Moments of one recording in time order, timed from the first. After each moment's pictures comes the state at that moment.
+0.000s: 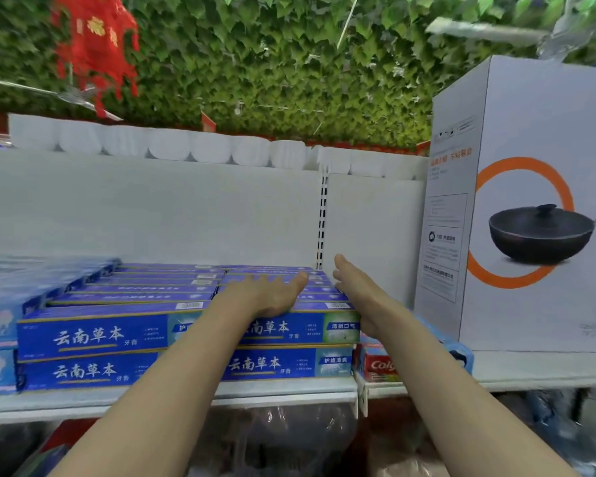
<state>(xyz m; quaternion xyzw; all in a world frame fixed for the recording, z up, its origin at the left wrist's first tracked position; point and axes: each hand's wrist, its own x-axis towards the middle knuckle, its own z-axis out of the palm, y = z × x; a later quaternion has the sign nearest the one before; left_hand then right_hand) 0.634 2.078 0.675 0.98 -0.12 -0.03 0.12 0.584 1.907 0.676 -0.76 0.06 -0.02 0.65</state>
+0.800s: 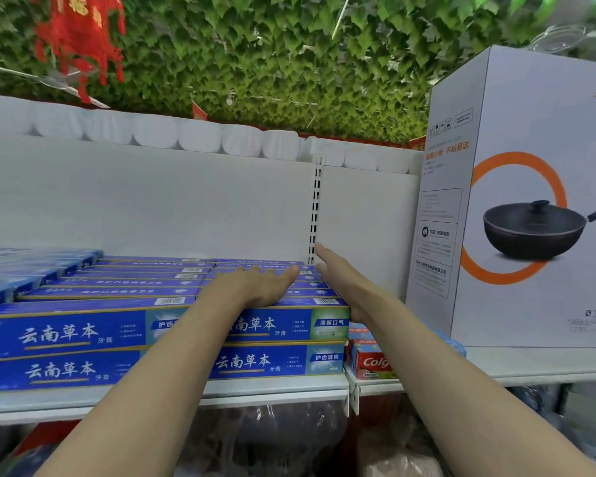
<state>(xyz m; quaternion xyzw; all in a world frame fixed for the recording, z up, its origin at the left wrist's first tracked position) 0.644 2.074 0.679 0.98 -0.10 -0.04 0.14 0.607 1.906 0.683 -0.77 0.04 0.06 0.63</state>
